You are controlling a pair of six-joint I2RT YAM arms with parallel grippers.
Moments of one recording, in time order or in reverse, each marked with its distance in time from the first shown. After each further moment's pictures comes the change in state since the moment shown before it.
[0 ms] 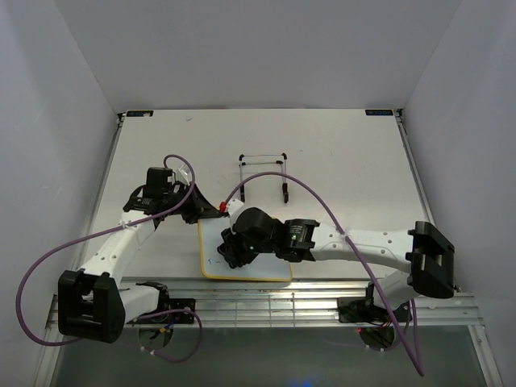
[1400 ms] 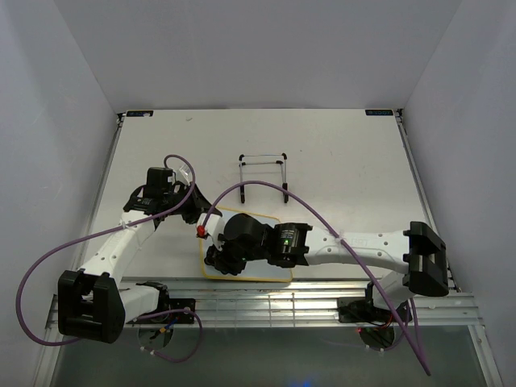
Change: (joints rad) left arm 0.000 -0.002 0.000 -0.004 0.000 0.003; right arm 0.100 0.054 0.134 -0.035 -0.059 -0.349
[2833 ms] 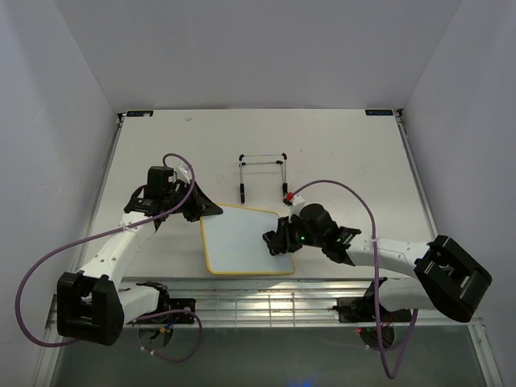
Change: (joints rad) left arm -0.016 -0.011 -0.003 0.047 -0.042 -0.040; right arm -0.463 -0.243 -0.691 0.529 -0.156 0.369
